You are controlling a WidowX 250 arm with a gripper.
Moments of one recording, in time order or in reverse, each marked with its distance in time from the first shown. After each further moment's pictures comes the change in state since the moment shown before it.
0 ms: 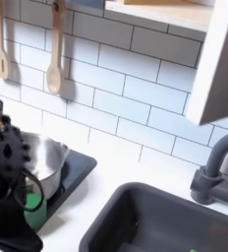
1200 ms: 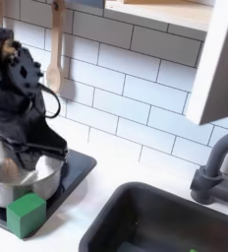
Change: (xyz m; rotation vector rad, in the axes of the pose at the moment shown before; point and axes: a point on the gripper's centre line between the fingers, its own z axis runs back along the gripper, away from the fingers) arm 0.106 0.032 0.031 0.029 -0.329 0.108
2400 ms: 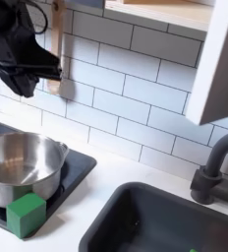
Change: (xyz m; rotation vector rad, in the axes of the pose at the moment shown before) arm 0.061 0.025 0.050 -0.023 -0.163 0.073
